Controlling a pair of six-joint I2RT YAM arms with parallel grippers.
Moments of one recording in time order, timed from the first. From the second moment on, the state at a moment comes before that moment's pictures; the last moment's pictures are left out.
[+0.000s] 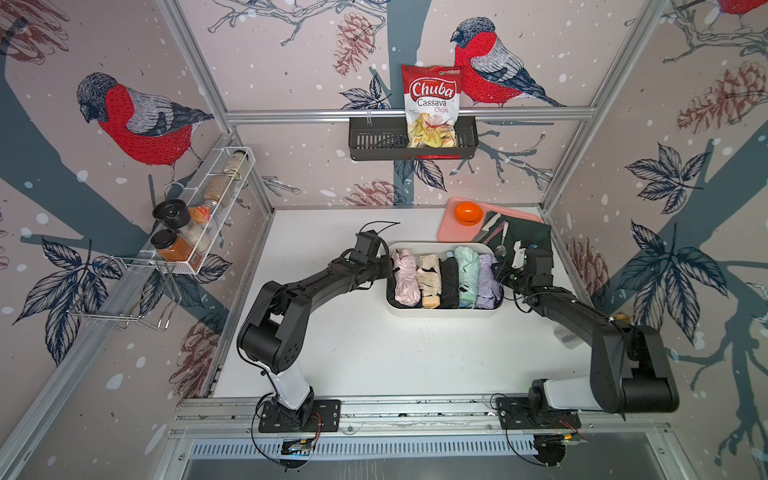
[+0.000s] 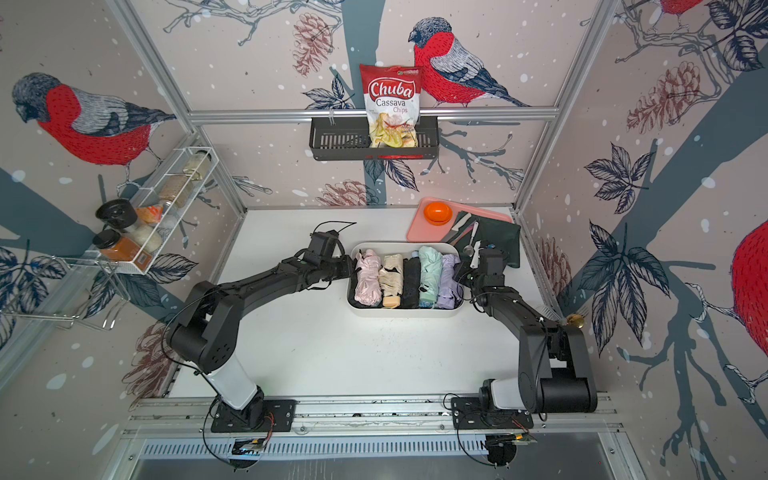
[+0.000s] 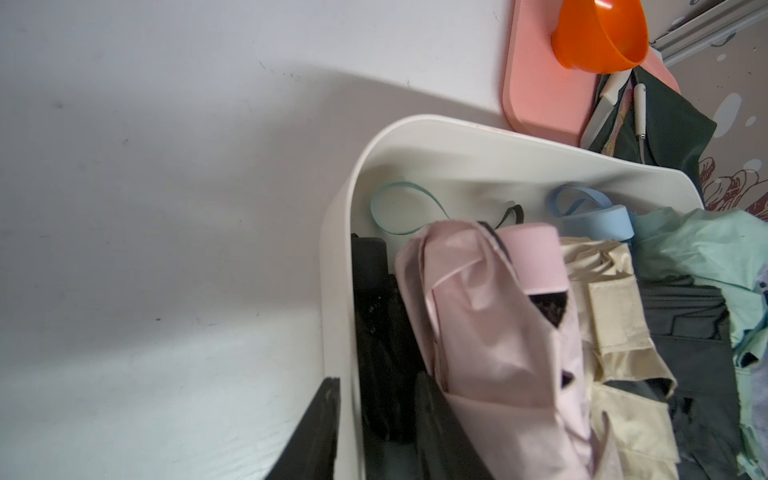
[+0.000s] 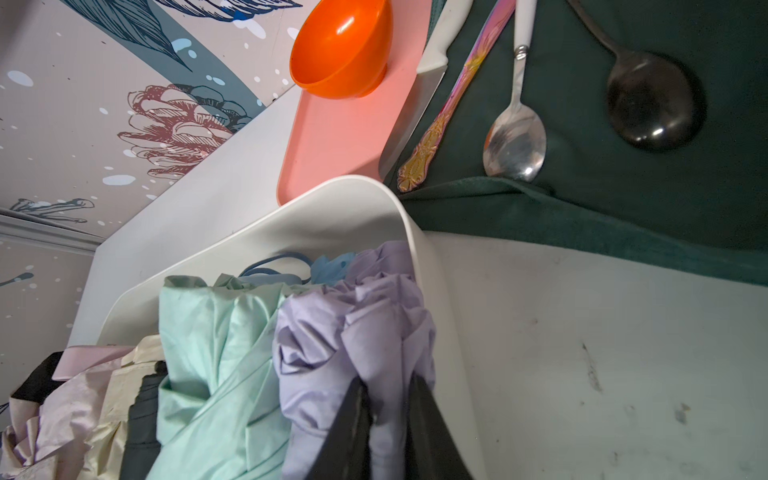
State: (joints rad) left arm -0.47 1.72 1.09 -0.18 0.16 -0.56; right arm 0.09 1.39 0.65 0.05 -0.23 0.47
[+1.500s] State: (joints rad) left arm -0.45 1.66 1.03 -0.17 0.08 -0.58; right arm 0.23 1.41 0.84 -0.26 0.02 0.42
